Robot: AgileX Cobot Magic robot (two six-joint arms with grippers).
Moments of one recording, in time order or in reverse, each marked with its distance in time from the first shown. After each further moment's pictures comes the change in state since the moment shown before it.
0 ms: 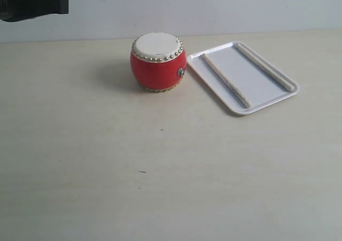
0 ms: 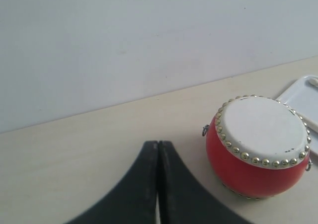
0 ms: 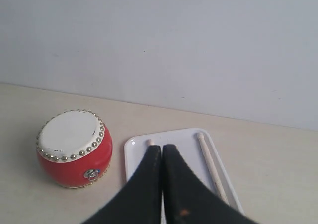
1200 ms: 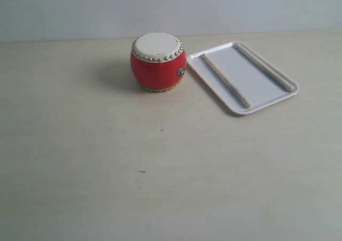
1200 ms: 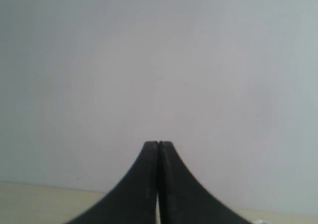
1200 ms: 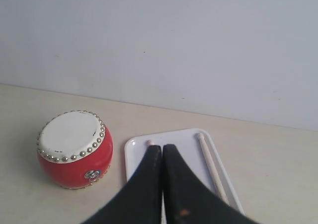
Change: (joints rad) left arm 0.355 -1.153 0.590 -0.224 0.200 -0.085; right arm 0.000 -0.002 0.000 0.000 0.000 0.000
